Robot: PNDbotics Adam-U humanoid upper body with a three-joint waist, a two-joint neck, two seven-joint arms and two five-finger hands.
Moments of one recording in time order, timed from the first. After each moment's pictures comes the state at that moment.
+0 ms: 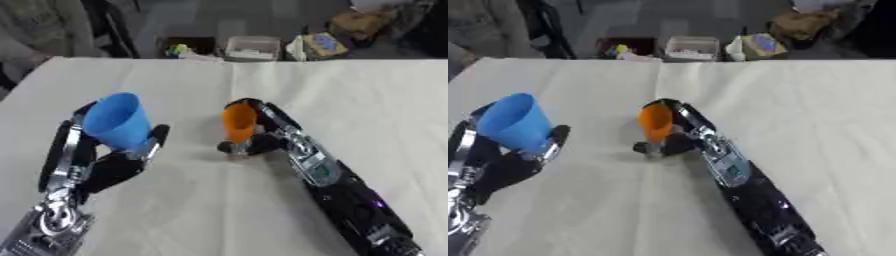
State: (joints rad) left arm -0.58 0.31 -0.47 -1.77 0.10 0.22 0.44; right arm -0.82 -0.22 0.14 -0.96 0.13 -0.30 0.20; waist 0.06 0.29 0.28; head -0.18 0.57
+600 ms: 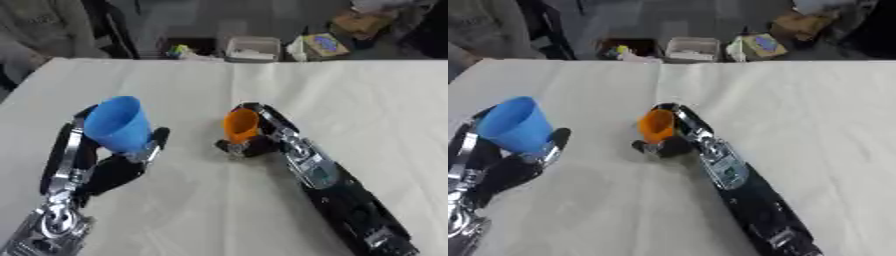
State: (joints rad) left arm -0.58 0.30 -0.48 -1.77 0.10 0.22 0.44; right arm -0.82 -0.21 0.14 -0.96 0.14 -0.29 0.18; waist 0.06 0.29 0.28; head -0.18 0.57
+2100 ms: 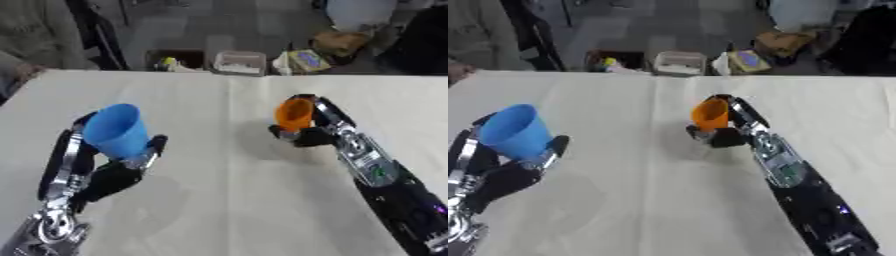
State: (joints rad) left arm -0.54 0.36 -0.48 -1.79 0.09 0.23 0.44; right arm -0.76 -0.45 0.12 -1.06 0.08 -0.27 0.15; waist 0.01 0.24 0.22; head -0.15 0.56
